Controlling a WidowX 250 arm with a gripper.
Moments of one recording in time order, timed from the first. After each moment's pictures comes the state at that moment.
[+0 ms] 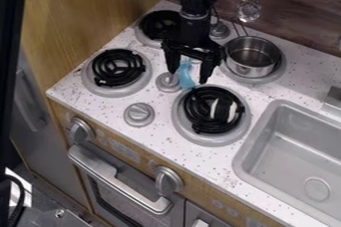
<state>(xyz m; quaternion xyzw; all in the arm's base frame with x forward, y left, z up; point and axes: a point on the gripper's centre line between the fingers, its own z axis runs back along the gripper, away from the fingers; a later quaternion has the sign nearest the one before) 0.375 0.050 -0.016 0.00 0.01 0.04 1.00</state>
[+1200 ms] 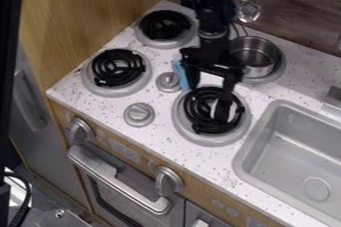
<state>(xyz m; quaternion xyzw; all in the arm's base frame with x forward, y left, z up) 0.367 -0.004 -0.023 -0.03 -0.02 0.04 1.00</state>
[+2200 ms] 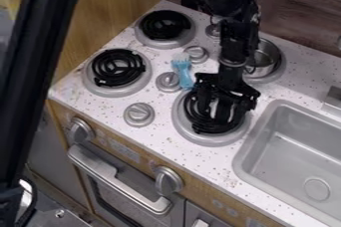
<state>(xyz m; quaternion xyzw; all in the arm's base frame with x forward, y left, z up) 0.364 -0.021 -0.066 0.01 0.04 0.06 1.00</state>
